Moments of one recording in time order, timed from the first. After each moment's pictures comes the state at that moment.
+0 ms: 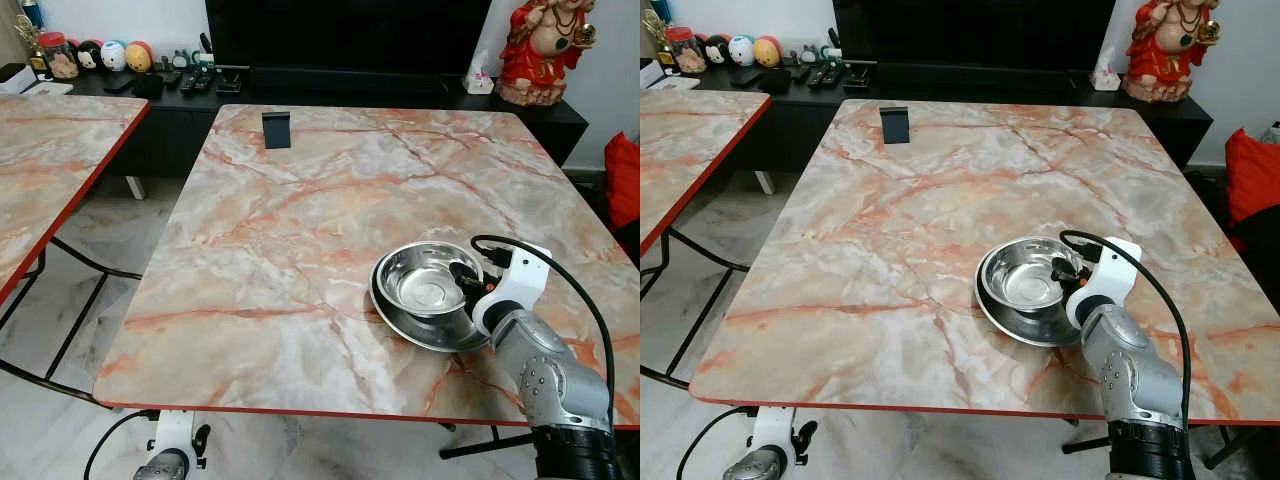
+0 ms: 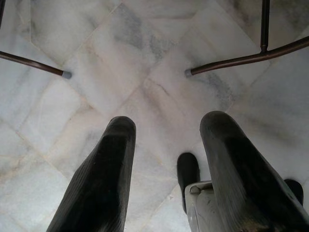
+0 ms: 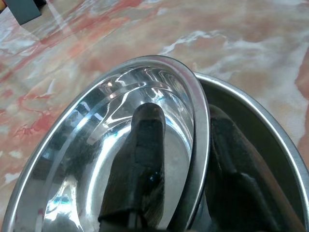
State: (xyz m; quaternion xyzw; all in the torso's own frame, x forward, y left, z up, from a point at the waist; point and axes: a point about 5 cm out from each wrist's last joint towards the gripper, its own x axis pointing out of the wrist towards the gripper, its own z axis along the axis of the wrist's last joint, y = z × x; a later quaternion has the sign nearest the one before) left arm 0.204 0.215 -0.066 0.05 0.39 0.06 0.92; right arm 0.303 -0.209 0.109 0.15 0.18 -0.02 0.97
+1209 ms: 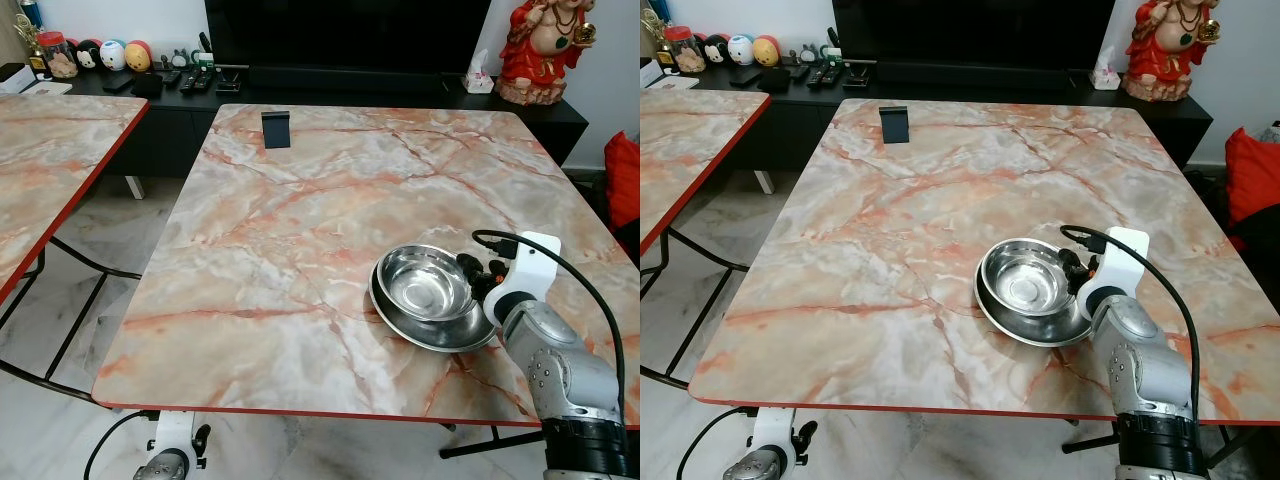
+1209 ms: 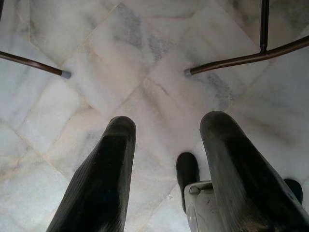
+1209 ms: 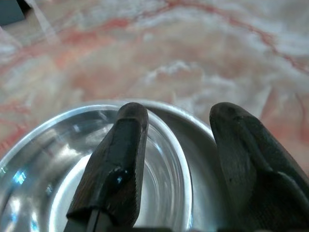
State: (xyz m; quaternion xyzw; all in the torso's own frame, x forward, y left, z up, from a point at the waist) left arm 0.204 0.215 -0.066 0.05 0.39 0.06 0.92; right arm 0.311 -0.220 0.128 0.09 0.15 -0.04 0.98
